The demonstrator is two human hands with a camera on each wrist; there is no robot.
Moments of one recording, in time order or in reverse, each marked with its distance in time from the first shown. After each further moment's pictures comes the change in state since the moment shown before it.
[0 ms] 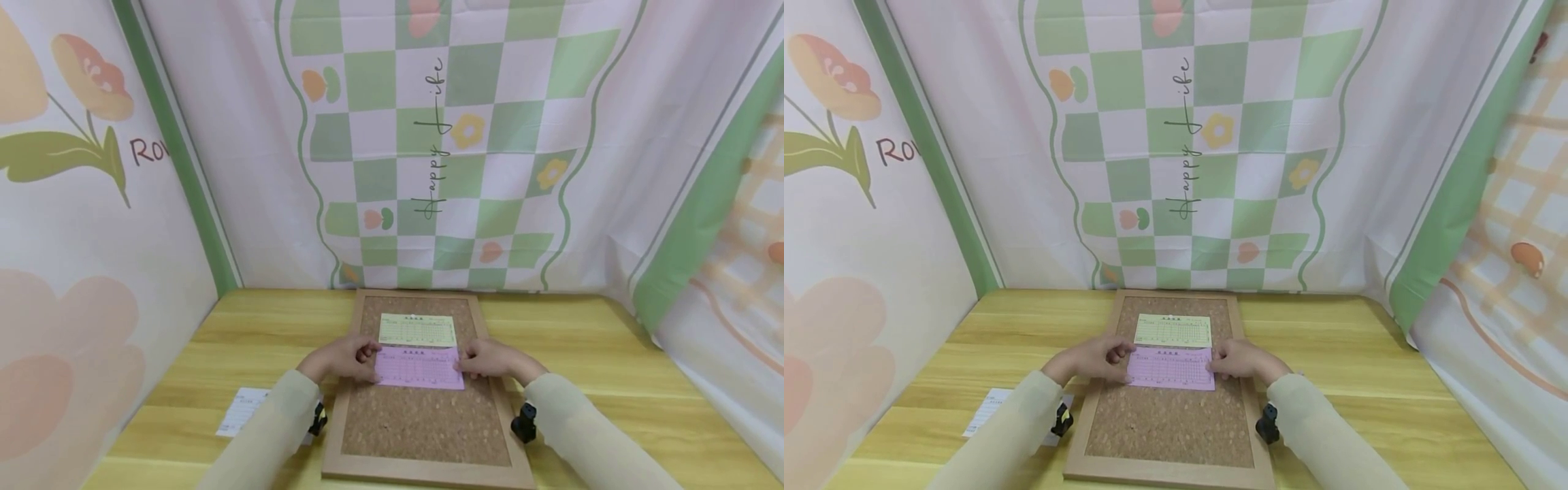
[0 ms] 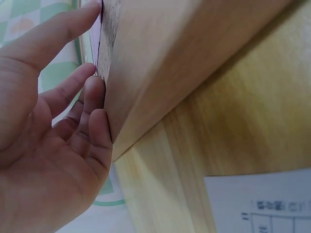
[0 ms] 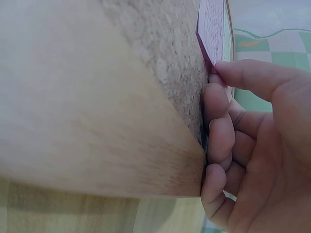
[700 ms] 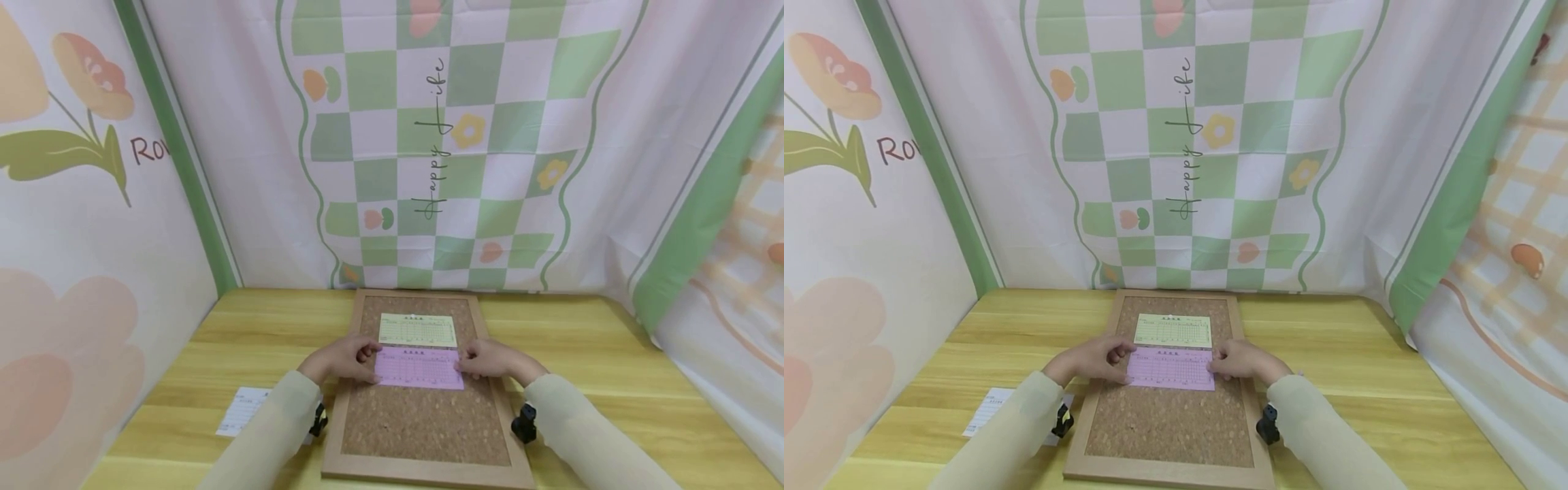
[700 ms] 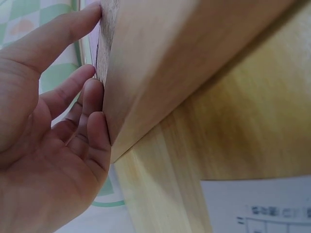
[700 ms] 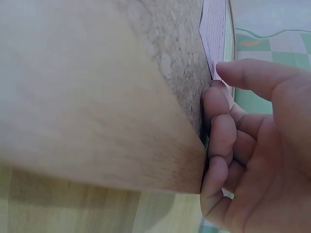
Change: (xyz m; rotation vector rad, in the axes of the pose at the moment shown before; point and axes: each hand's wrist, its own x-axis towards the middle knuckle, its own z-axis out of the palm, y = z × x) left_hand 0.001 -0.003 0.002 0.022 0.007 -0.001; right_hand -0.002 0.000 0.000 -0.013 0.014 0.011
